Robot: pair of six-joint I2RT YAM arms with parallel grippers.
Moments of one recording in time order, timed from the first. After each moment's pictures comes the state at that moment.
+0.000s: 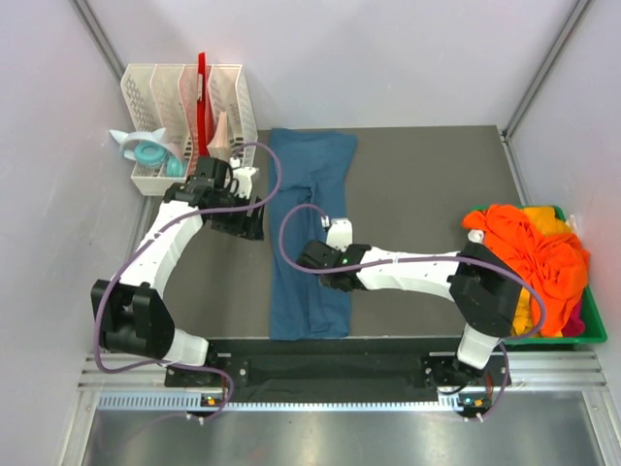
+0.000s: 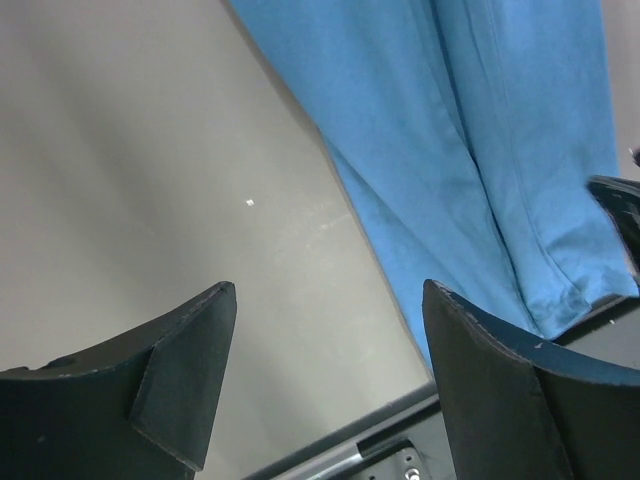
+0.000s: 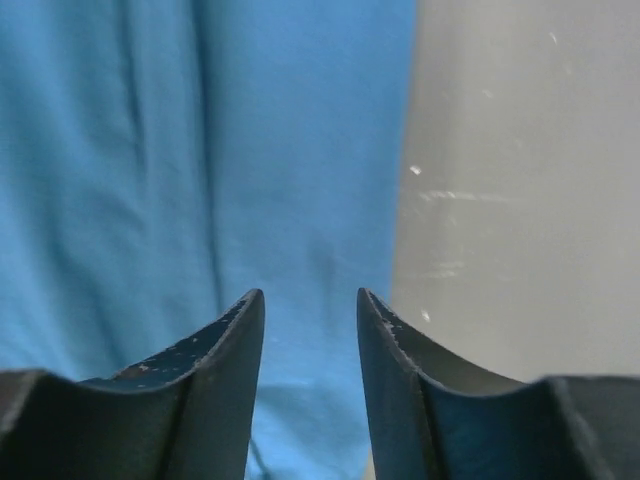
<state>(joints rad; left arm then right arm) -0.18 1.45 1.25 -0.87 0.30 0.11 1.10 1.73 1.14 -0.60 0.57 0.93</state>
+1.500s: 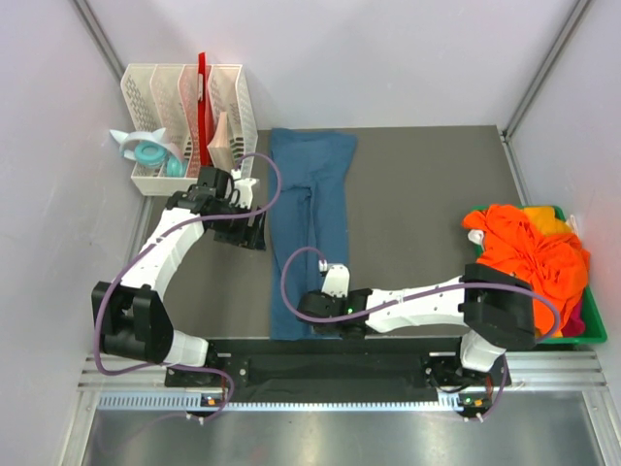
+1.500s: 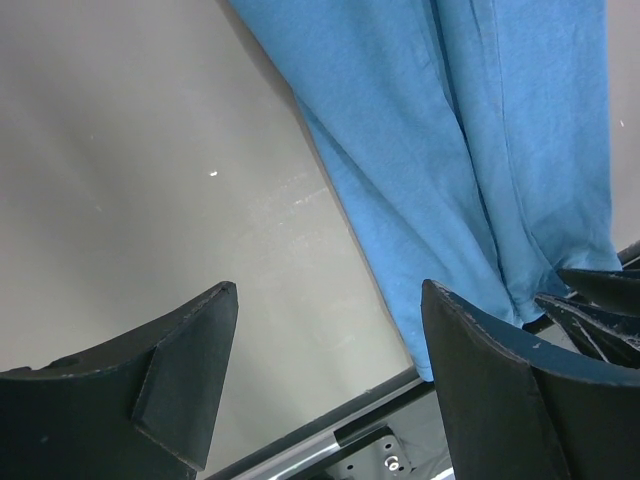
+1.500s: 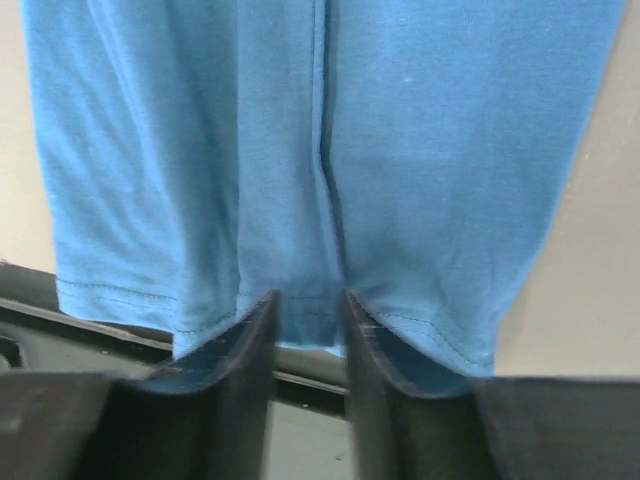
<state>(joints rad) -0.18 1.41 1.15 -0.86 0.34 0.07 1.37 1.64 0.94 -0.44 0.44 1.22</state>
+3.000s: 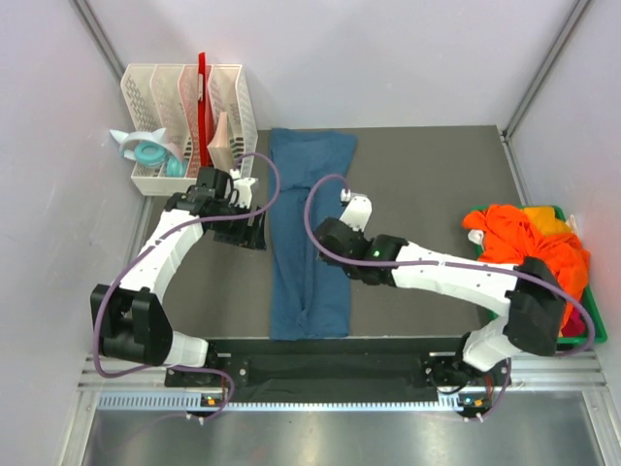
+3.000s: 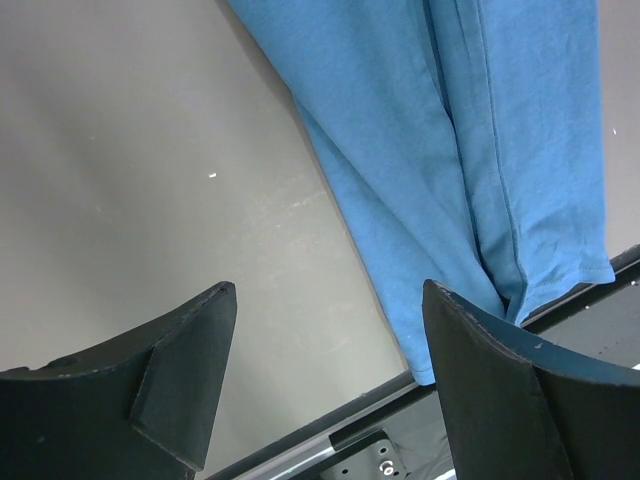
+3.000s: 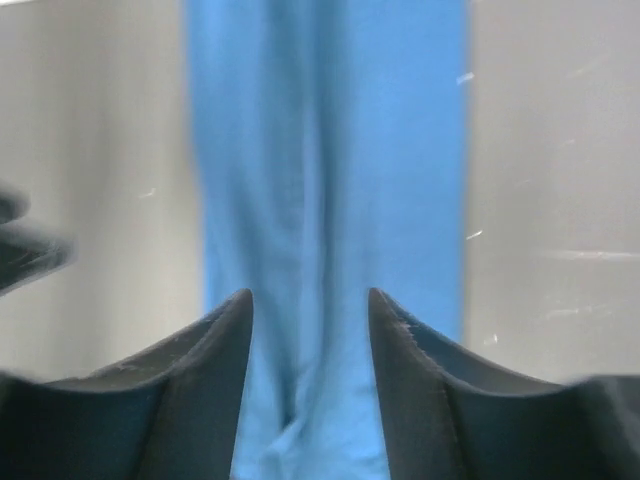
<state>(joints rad) -0.18 1.40 1.14 -0.85 0.34 0.05 1.11 1.49 1.16 -0.48 0.61 0.97</state>
